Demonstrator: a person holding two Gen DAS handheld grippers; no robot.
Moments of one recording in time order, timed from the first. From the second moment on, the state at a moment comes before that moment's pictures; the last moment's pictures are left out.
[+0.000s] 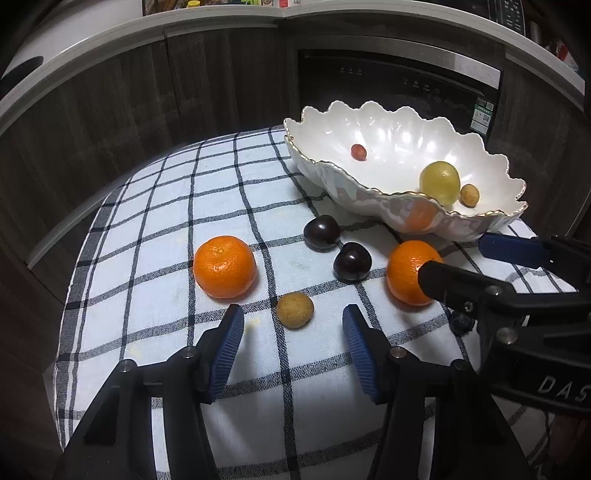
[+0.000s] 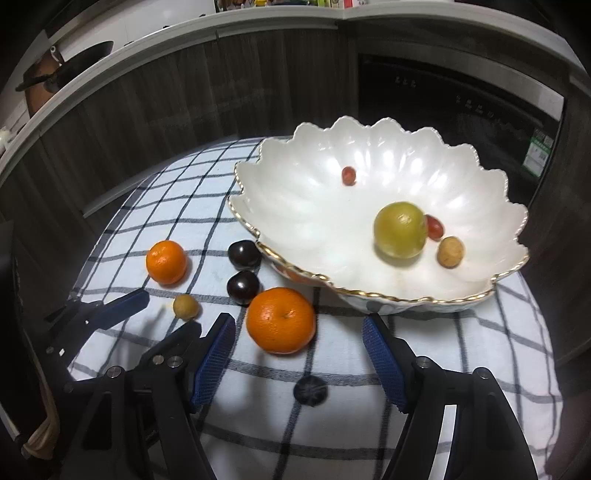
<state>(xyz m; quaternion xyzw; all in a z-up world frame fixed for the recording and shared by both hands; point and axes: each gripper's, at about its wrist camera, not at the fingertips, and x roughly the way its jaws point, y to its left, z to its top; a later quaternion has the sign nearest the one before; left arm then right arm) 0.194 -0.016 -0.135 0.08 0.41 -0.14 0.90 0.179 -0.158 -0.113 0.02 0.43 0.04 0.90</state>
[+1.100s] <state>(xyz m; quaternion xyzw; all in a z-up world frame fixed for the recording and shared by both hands) 0.216 -0.013 -0.148 0.06 0.44 -0.13 0.89 0.208 -0.155 -0.141 0.08 0.48 0.05 0.87</state>
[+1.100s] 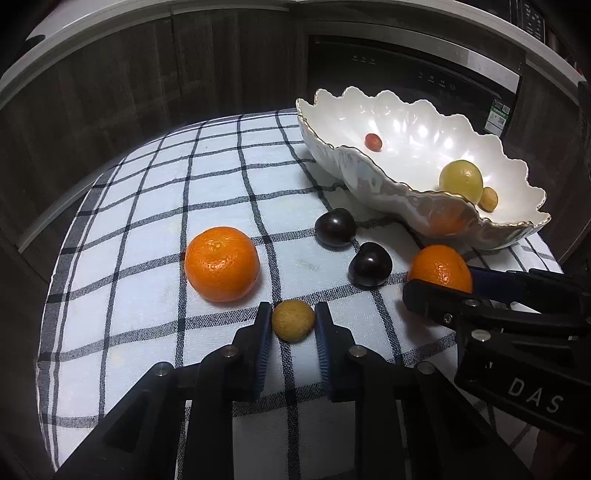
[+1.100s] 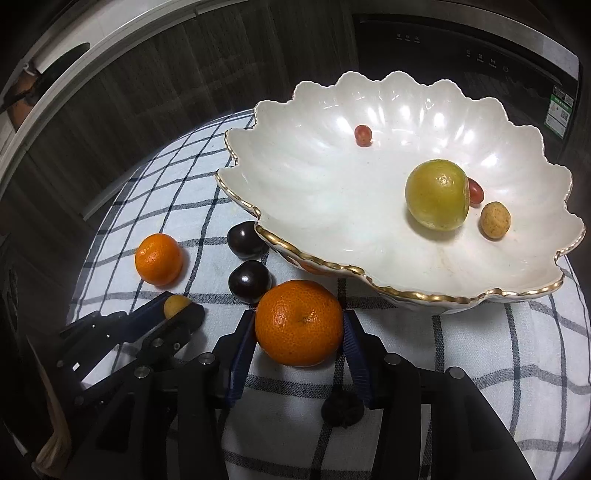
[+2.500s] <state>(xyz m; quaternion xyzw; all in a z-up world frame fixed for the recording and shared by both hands) 0.171 -0.019 -0.073 0.06 0.38 -0.12 0.91 0.156 -0.166 -0.063 0.07 0.41 0.06 0.91</state>
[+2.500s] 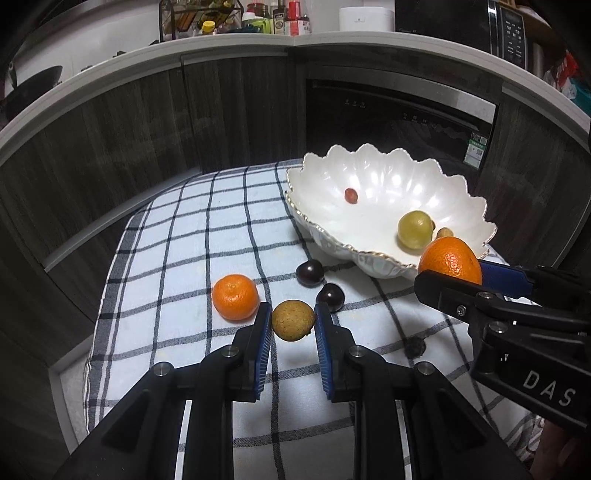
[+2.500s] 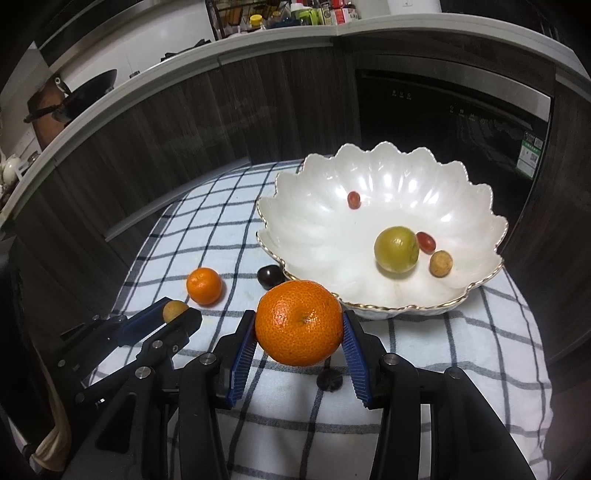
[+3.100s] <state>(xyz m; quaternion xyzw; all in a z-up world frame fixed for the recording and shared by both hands) 0.175 -0.043 -0.043 0.07 0.36 -0.14 0.92 0.148 -0.197 -0.032 0.07 0.38 0.03 0.92</state>
